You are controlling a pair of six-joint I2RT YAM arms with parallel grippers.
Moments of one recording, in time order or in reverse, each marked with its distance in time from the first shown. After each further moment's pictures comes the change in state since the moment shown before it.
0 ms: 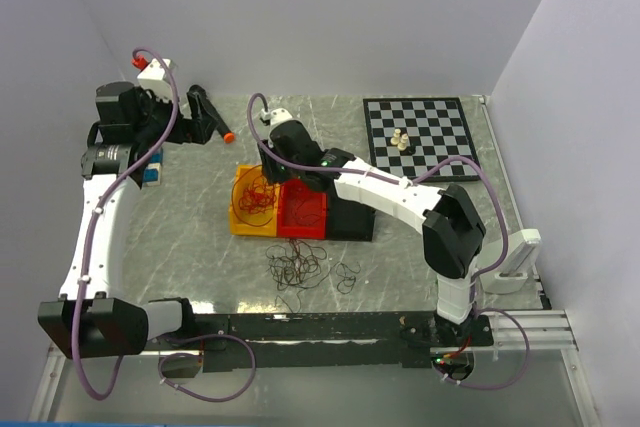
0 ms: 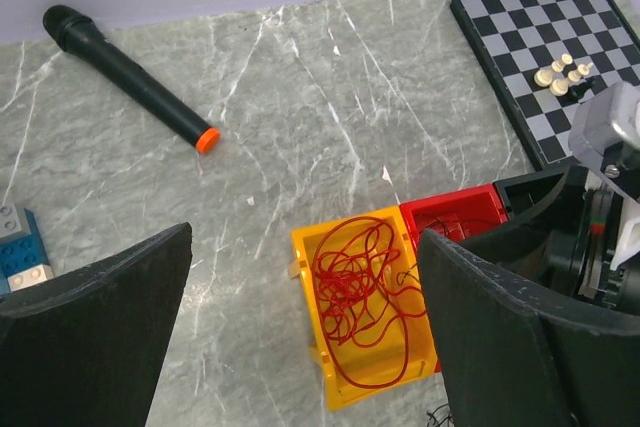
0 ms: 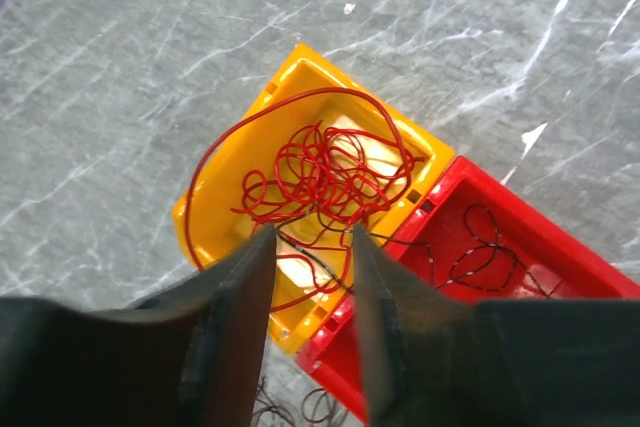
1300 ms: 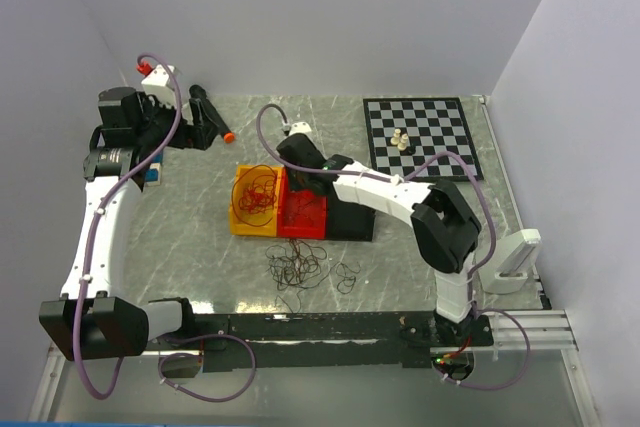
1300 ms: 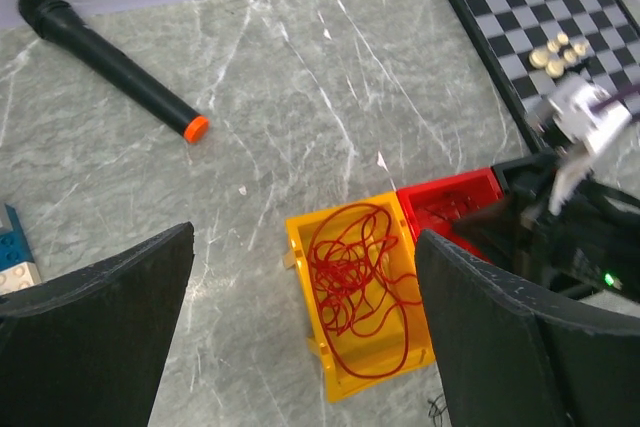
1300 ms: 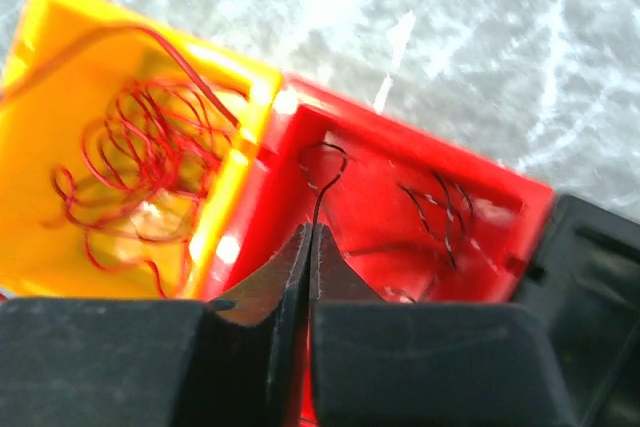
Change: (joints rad) left arm 0.012 -0.011 -0.052 0.017 0.034 0.012; right arm -0.040 0.028 -0.122 -0.056 0.195 0.100
